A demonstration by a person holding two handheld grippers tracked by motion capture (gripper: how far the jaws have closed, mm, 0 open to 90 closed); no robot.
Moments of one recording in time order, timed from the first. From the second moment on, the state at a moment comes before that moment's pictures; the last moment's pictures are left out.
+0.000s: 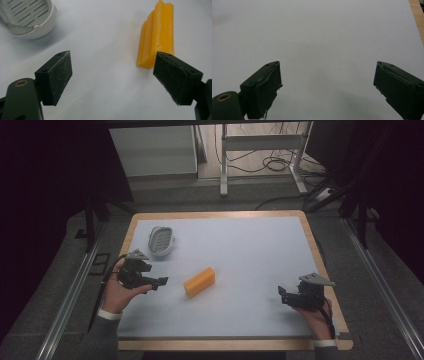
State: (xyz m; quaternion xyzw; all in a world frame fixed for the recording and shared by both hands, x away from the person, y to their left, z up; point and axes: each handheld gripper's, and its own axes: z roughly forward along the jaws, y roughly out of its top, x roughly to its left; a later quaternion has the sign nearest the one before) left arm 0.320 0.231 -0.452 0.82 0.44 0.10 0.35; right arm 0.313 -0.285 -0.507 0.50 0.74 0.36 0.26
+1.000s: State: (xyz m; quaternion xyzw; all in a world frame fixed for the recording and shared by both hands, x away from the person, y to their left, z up) left arm 0.336 0.181 -0.441 0.85 0.40 0.10 0.32; right arm 0.313 -0.289 -0.507 0.51 0.74 0.36 0.26
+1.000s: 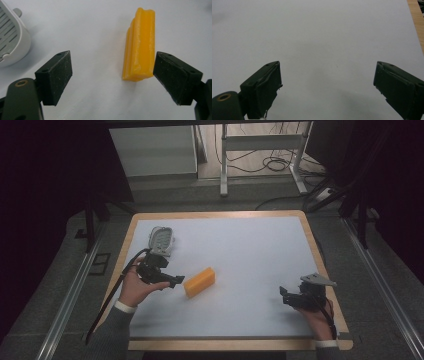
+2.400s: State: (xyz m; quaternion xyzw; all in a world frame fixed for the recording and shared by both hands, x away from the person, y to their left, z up) left arm 0.367 0.103 -0.490 0.89 0.37 0.08 0.25; right arm 0.314 -0.290 -0.511 0.51 0.74 0.35 0.26
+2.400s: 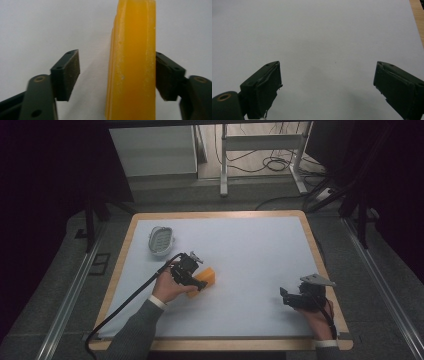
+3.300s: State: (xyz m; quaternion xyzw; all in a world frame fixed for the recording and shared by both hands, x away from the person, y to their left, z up) left arm 0.361 0.112 -0.474 0.89 0.36 0.05 0.29; right arm 0.313 -0.295 -0.510 0.52 0.74 0.35 0.27
